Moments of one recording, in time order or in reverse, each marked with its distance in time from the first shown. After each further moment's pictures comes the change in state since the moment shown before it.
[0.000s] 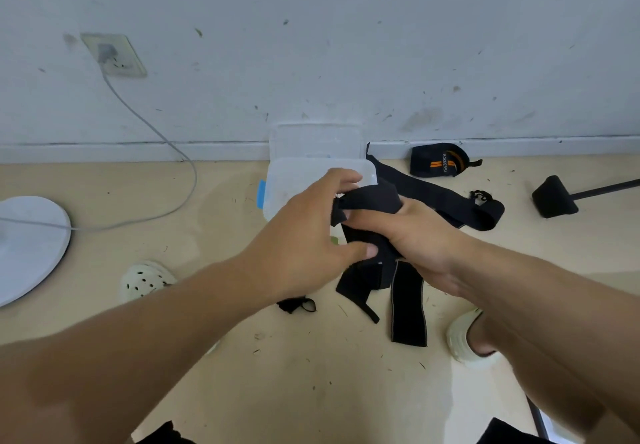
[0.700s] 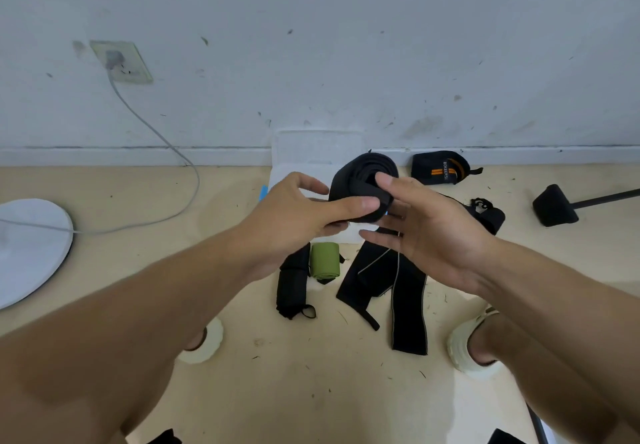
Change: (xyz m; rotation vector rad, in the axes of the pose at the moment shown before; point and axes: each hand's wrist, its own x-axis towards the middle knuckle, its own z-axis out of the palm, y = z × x) left_hand 0.020 -0.007 -0.018 -0.638 0.000 -0.365; right_hand 0.008 -0.002 -0.020 0.401 -0.060 -0.019
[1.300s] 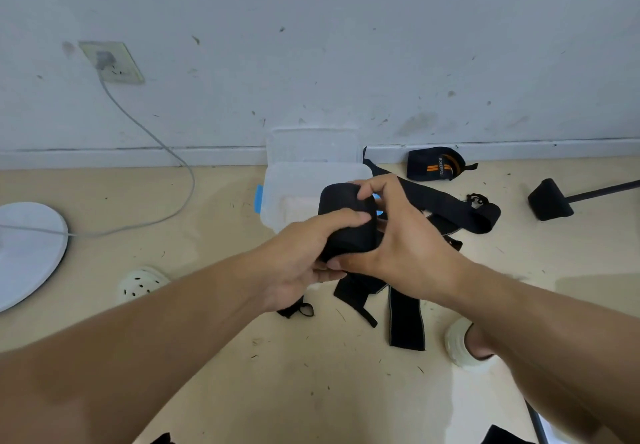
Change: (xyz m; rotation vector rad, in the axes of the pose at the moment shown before) left_hand -0.011 -0.014 0.028 -0.122 -0.124 -0.276; right_hand -0.006 0.024 0.011 -0.821 0.053 -0.359
